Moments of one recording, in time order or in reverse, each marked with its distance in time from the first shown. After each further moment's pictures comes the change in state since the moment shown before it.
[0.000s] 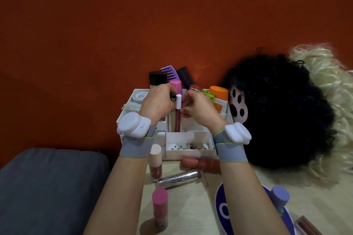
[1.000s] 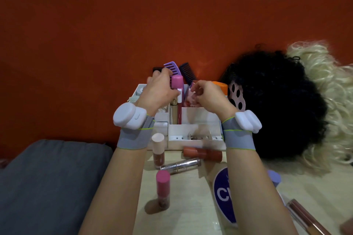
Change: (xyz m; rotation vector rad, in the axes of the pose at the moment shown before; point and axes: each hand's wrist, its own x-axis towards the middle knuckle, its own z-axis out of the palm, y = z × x) left_hand -0.009 0.009 -0.023 -0.035 0.000 -0.016; right_hand -0.006 -0.013 -0.023 -0.240 0.124 -0.022
